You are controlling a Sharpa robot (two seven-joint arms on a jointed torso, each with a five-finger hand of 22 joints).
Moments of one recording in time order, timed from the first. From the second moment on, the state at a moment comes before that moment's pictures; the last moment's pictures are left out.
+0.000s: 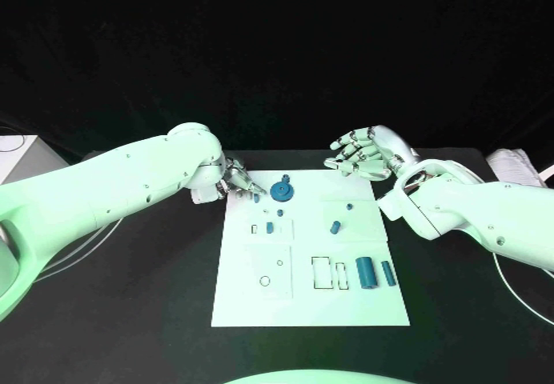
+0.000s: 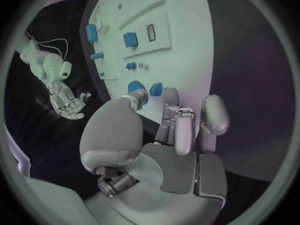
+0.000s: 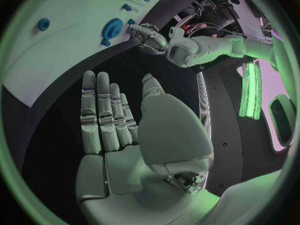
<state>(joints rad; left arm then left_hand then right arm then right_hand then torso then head) 1.37 -0.45 -0.07 0.99 -0.94 0.31 -0.52 1.07 -0.17 0.33 0.29 0.26 0.83 0.09 0.68 0.72 1.11 0.01 1.03 0.64 1.47 -0.05 1.50 1.31 0.08 1.28 0.07 1.35 1.17 1.33 -0.86 -0.15 1.54 -0.84 -0.60 0.12 1.39 -0.08 -0.07 0.29 0.29 0.78 0.20 0.34 0.23 0.94 0.15 0.47 0.18 1.23 0.08 0.17 0.69 0.17 1.20 0.19 0.07 0.27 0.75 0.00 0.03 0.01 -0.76</state>
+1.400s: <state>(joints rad) 1.37 -0.49 -0.07 1.03 -0.85 0.29 -0.49 1.22 -0.13 0.62 0.27 0.26 0.83 0.08 0.73 0.74 1.16 0.00 1.08 0.65 1.47 -0.05 1.52 1.31 0.08 1.30 0.06 1.38 1.22 1.33 -0.85 -0.15 1.53 -0.83 -0.61 0.12 1.39 -0.08 -0.07 0.29 0.31 0.78 0.20 0.34 0.23 0.95 0.15 0.46 0.17 1.23 0.08 0.16 0.68 0.17 1.19 0.19 0.07 0.25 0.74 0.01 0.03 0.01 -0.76</state>
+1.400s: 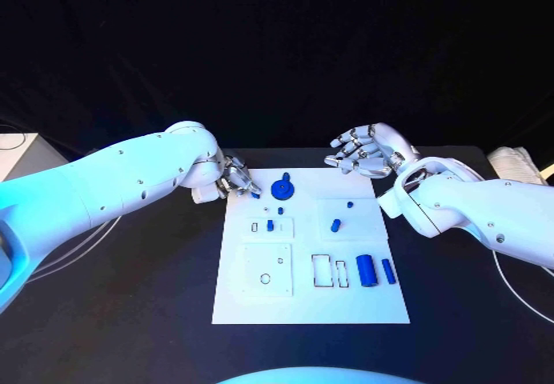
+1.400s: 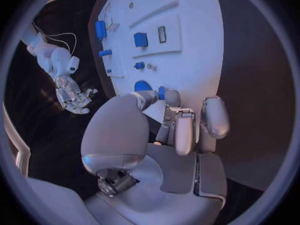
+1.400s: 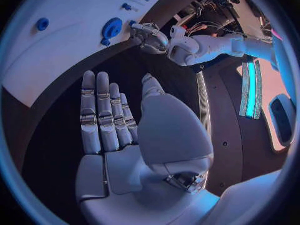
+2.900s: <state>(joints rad) 1.35 -0.69 -0.16 1.44 -0.87 0.10 -0.57 1.05 -0.17 0.78 0.14 0.35 0.88 0.06 0.75 0.75 1.25 -0.03 1.12 0.72 1.47 -0.07 1.56 1.31 0.08 1.37 0.04 1.42 1.29 1.33 -0.86 -0.16 1.53 -0.83 -0.61 0.12 1.39 -0.08 -0.06 0.29 0.33 0.78 0.20 0.34 0.23 0.96 0.15 0.46 0.16 1.23 0.08 0.15 0.67 0.17 1.19 0.19 0.07 0.24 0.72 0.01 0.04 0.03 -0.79</state>
